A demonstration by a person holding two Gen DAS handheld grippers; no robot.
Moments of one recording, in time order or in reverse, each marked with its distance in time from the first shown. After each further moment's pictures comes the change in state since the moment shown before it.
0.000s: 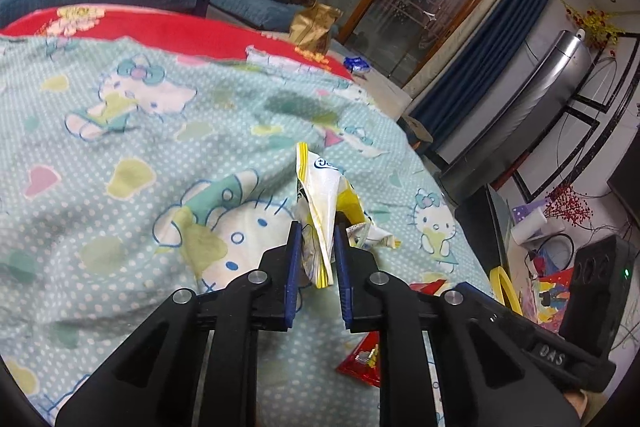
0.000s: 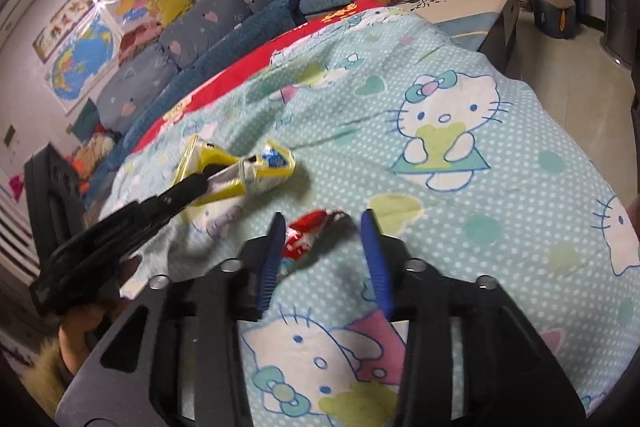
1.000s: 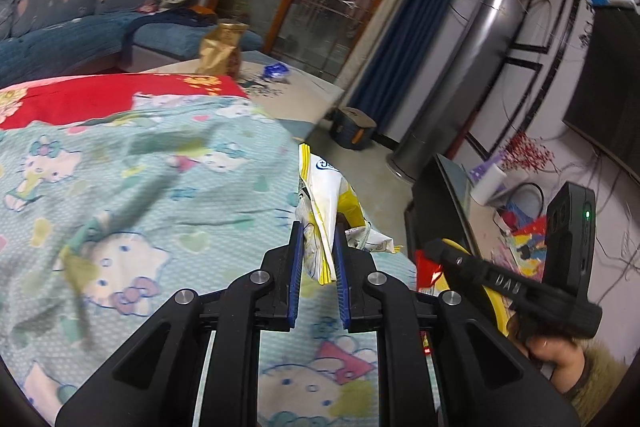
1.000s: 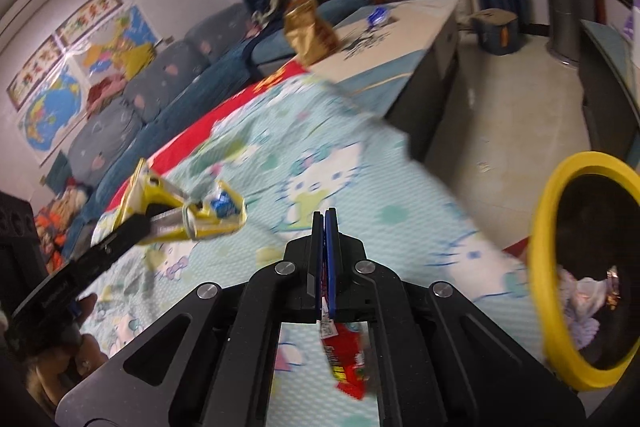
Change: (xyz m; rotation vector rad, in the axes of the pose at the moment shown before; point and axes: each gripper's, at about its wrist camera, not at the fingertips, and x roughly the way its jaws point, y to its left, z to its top) left arm -0.012 -0.119 -0.016 0.243 -0.002 -0.155; right arm -0.096 -0.086 0.013 0.114 -0.194 -0.149
